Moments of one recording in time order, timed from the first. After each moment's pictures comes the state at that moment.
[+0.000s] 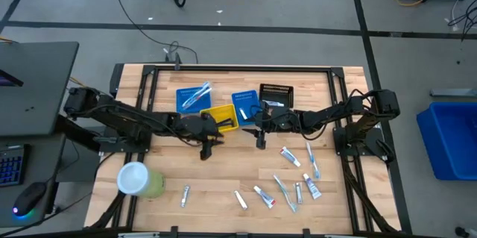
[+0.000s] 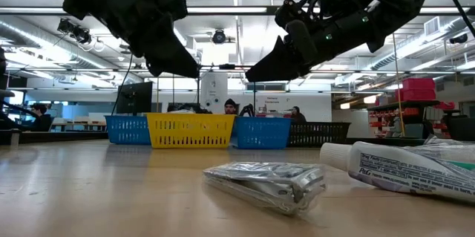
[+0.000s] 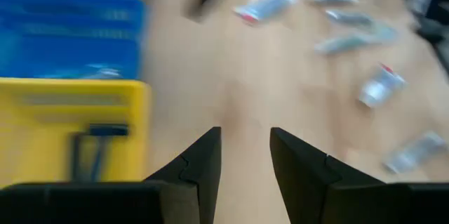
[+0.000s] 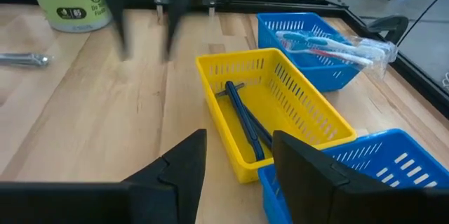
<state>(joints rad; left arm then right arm) -0.12 1.33 0.61 0.15 -0.10 -0.27 -0.01 1.63 0.70 0.54 0.10 -0.04</state>
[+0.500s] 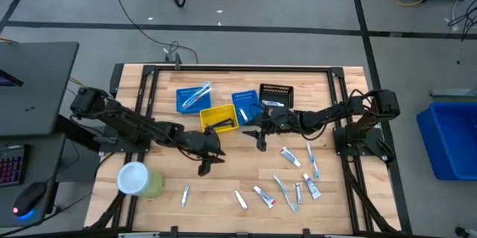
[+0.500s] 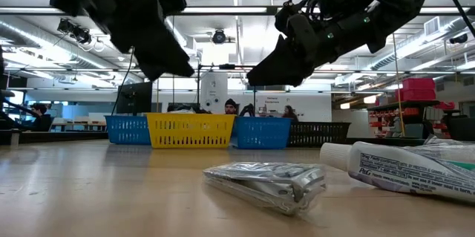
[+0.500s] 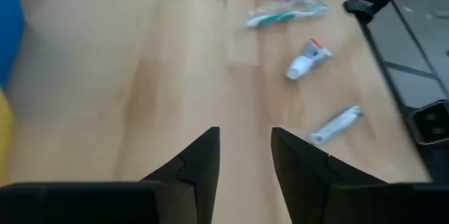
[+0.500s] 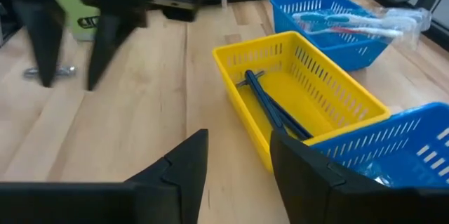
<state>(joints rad) -0.25 1.43 0.64 0.21 -0.04 -0.37 -0.01 1.63 0.70 0.51 0.04 0.08</state>
